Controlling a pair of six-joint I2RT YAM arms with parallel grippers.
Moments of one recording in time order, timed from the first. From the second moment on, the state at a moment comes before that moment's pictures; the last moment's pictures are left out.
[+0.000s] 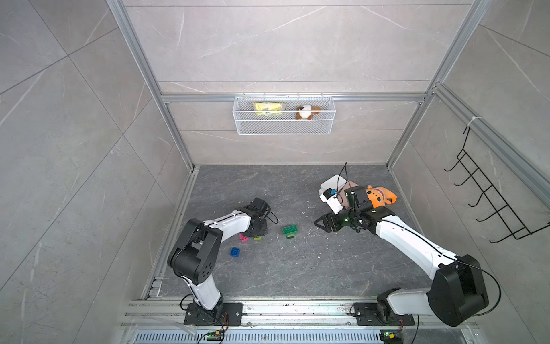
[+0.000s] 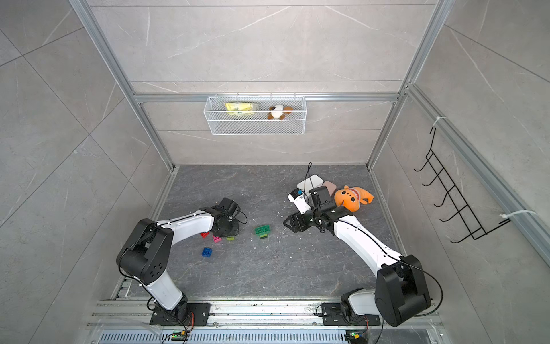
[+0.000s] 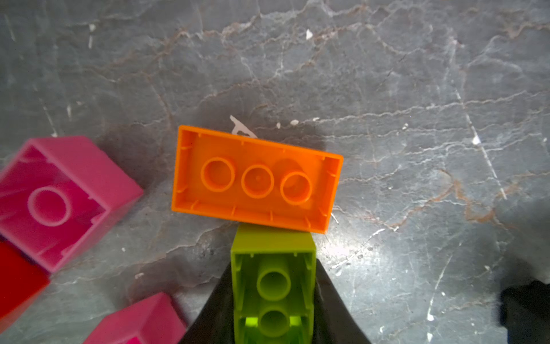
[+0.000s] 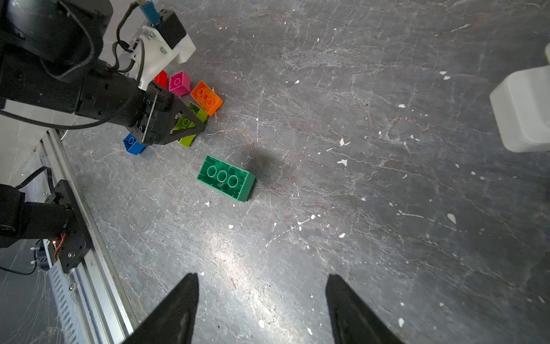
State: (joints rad) left arm -0.49 1.71 0.98 -0.53 -0.10 -0.50; right arm 0.37 1.37 0.99 -0.51 -0.50 -0.06
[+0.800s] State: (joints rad) left arm -0.73 1.70 1.34 -0.74 0.14 0.29; right arm 0.33 1.34 0.84 -0.47 -0.63 -0.01
